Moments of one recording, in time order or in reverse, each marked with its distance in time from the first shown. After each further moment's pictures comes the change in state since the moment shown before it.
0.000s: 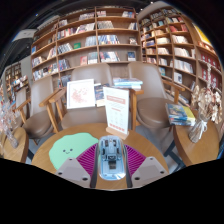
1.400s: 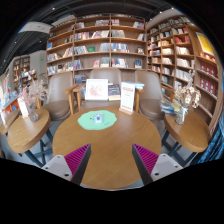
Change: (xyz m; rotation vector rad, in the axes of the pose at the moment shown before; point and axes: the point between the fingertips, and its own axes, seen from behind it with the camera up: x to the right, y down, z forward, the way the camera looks) arm -0.063 0.136 -0.245 0.056 -0.022 -0.096
